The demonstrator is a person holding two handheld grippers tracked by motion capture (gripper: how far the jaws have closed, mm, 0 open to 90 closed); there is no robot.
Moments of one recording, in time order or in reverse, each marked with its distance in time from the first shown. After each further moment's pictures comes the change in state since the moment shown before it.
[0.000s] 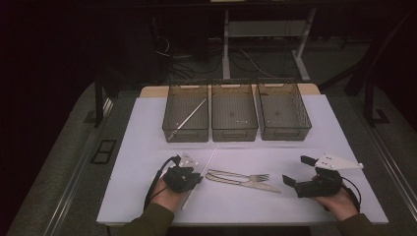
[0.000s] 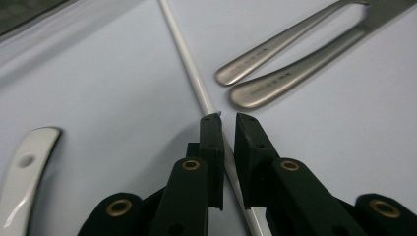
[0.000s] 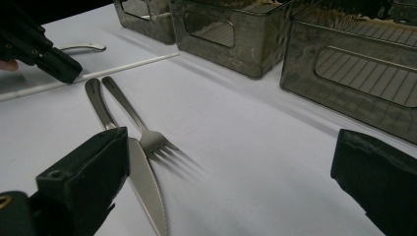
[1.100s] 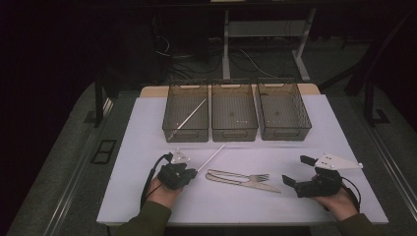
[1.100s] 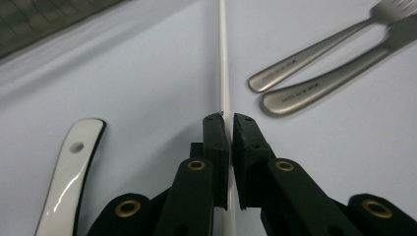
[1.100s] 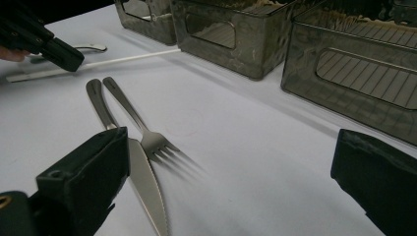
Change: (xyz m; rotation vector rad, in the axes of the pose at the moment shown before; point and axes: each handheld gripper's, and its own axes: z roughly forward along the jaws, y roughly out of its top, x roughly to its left) left arm 0.010 -0.003 -0.008 -0.073 0.015 -0.068; right arm 0.000 0.001 0.000 -0.003 0.004 -0.005
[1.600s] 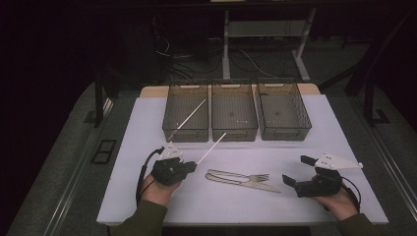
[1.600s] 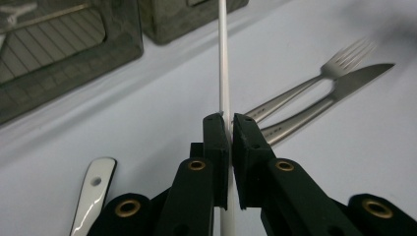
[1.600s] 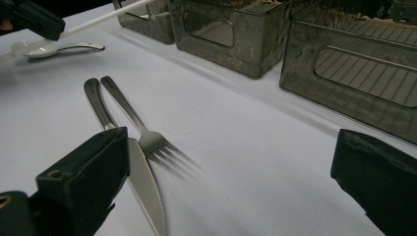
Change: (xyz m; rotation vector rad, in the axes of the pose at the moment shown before) left arm 0.005 0.013 -0.028 -0.144 -0.065 -0.014; right arm 0.000 0.000 0.000 0.005 -0.004 0.005
